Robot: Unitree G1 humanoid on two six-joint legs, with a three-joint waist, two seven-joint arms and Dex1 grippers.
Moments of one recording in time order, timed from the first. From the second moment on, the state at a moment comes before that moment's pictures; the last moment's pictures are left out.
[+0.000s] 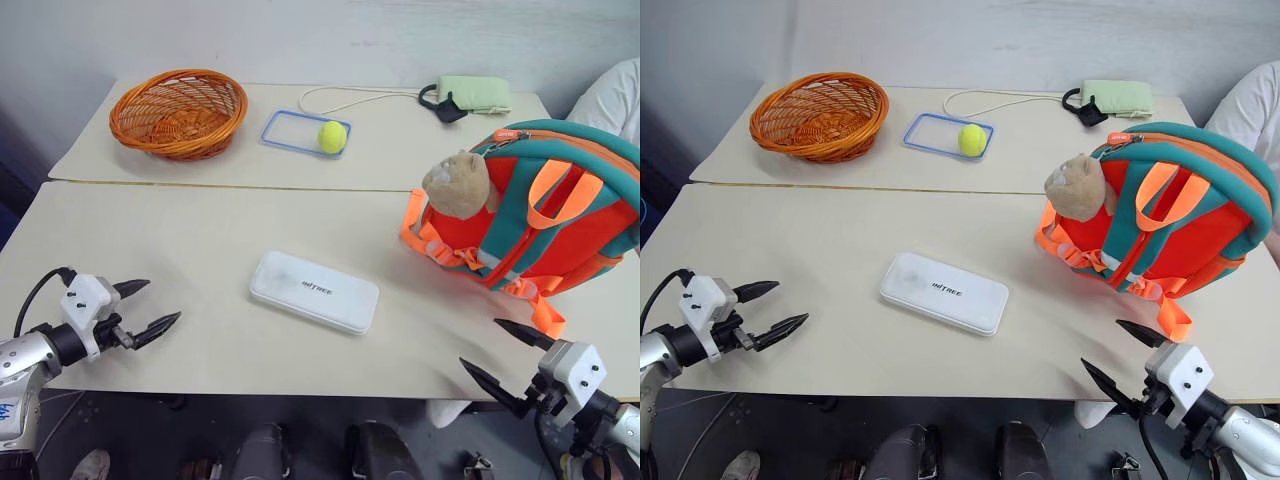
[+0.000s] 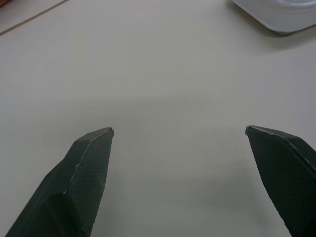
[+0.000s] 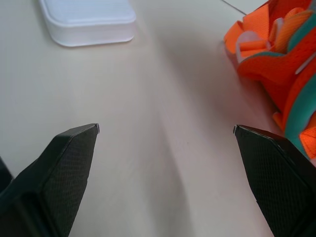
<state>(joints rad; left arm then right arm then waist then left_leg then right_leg) 0.08 0.79 0.41 0.06 -0.34 0.09 -0.90 0.51 -0.62 -0.38 -0.36 0.36 -0.11 0.86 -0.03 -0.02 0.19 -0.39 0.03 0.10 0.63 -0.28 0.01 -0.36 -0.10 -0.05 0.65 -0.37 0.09</state>
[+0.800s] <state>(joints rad) -0.48 0.67 0.01 0.29 -0.15 0.19 -0.84 0.22 -0.59 -0.02 -0.27 0.16 -0.10 0.84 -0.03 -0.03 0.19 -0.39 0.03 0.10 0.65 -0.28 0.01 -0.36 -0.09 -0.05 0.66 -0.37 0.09</state>
